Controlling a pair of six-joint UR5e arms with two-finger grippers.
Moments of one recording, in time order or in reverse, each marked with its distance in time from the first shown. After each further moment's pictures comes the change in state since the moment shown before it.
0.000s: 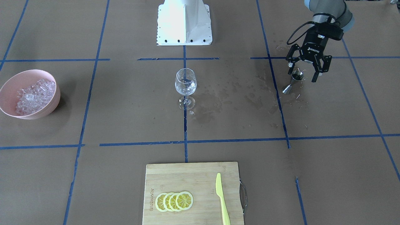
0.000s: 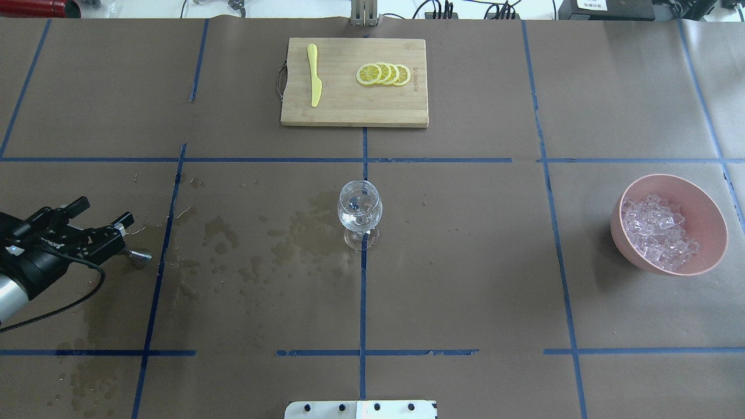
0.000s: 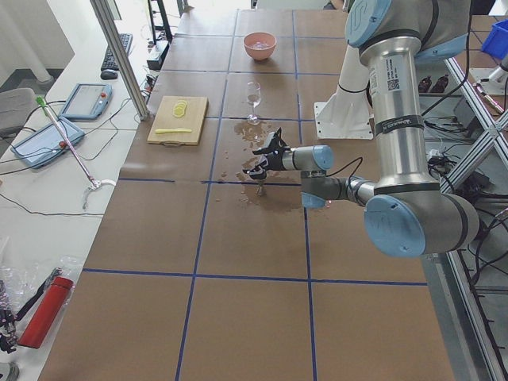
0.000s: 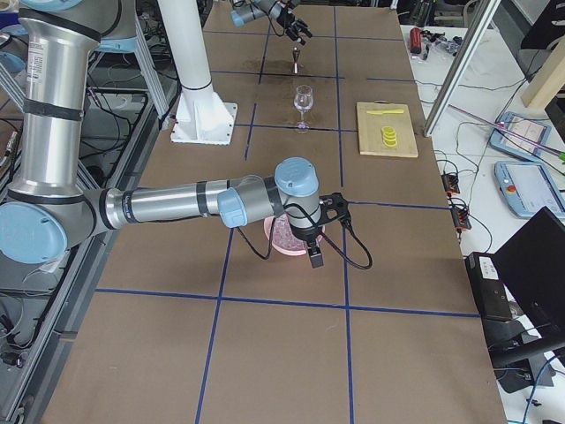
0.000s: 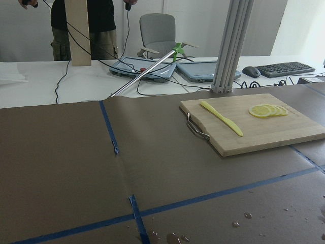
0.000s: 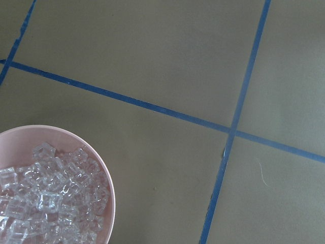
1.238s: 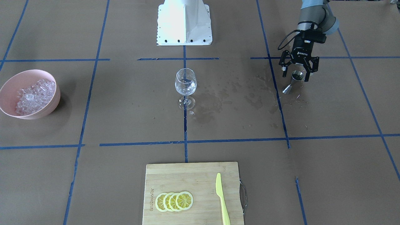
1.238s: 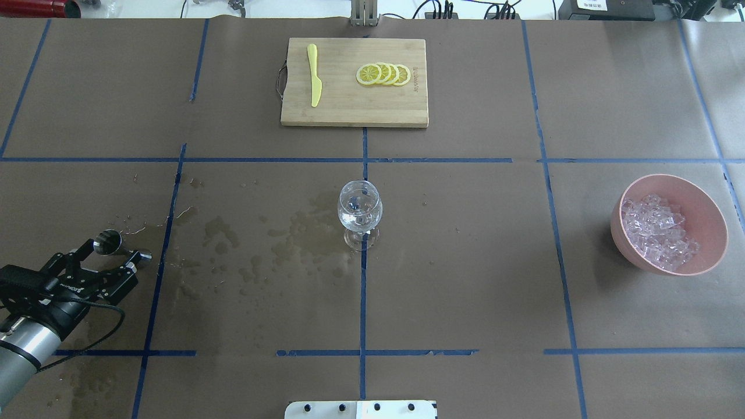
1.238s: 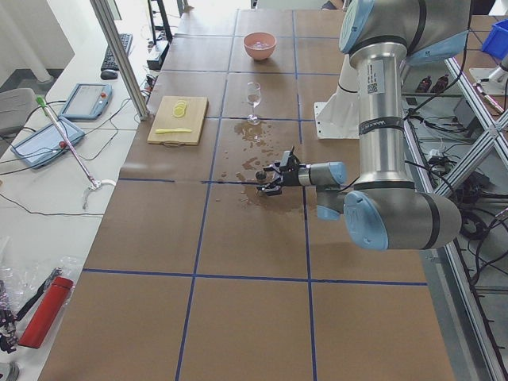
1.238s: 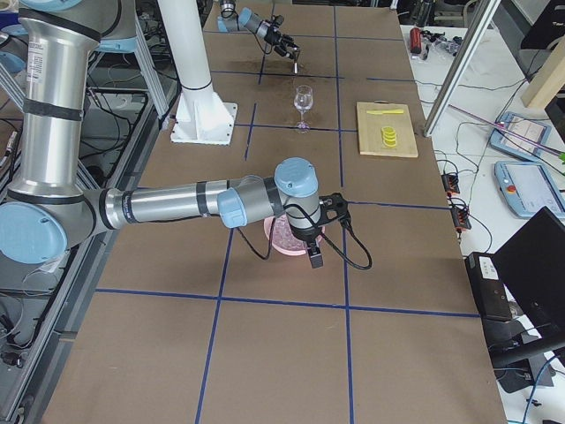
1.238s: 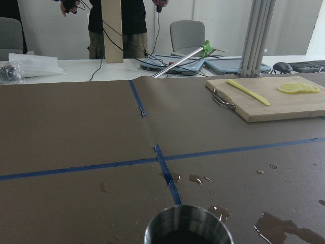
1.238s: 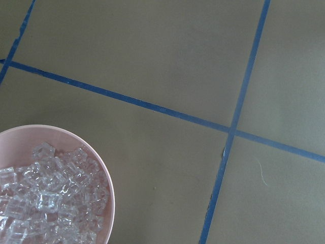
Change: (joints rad) left arm 0.204 -0.041 0.180 -0.005 0.292 -0.127; right arm 0.000 0.000 -0.001 0.000 0.000 0.000
